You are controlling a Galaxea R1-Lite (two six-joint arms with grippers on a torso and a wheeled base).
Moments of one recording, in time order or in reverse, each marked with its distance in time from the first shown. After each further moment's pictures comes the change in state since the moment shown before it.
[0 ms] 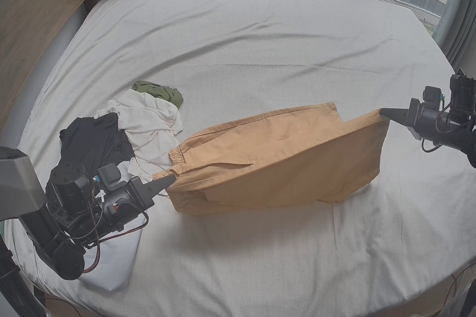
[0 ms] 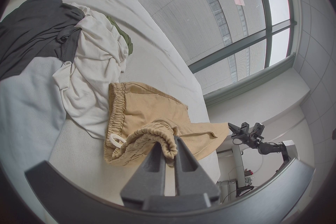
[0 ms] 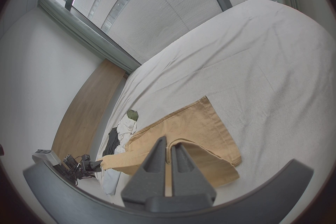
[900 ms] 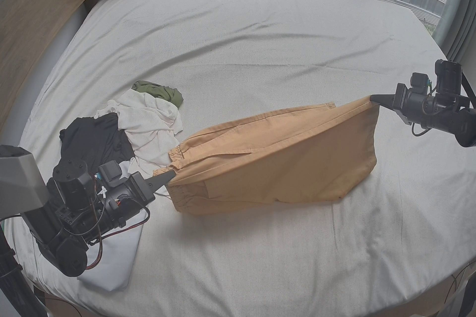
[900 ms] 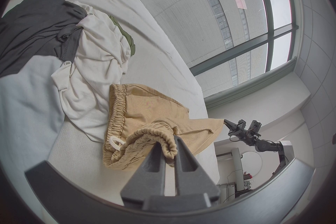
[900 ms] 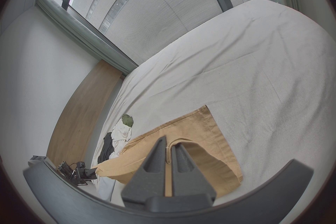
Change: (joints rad) left arm 0.007 0.031 -0.028 -0.001 0.012 -0.018; right arm 0.020 0.125 -0.212 0.087 -0.058 0.000
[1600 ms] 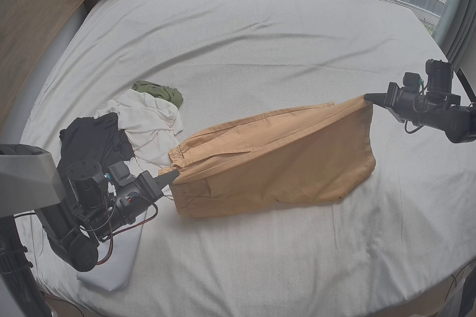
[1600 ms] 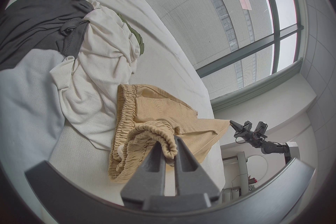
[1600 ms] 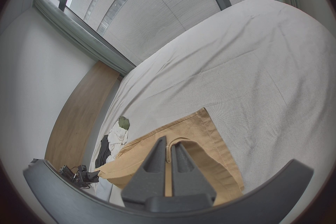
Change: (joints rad) left arm 0.001 0.097 -0.076 0.000 0.054 -0.001; right arm 0.005 0.086 -0.077 -0.009 -0.007 0.019
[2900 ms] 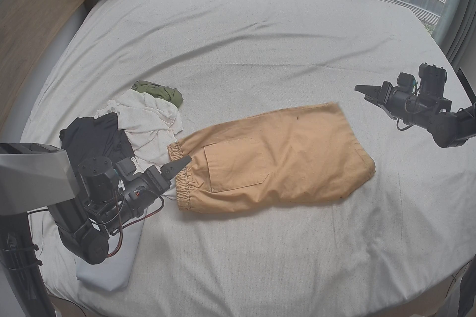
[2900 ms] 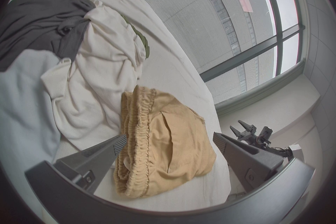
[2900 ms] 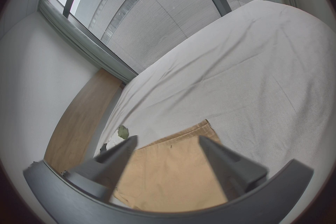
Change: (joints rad) left arm -0.001 0.079 -0.101 -0.001 0.056 -0.002; right arm 0.010 0.095 -0.014 -0.205 0.001 0.064
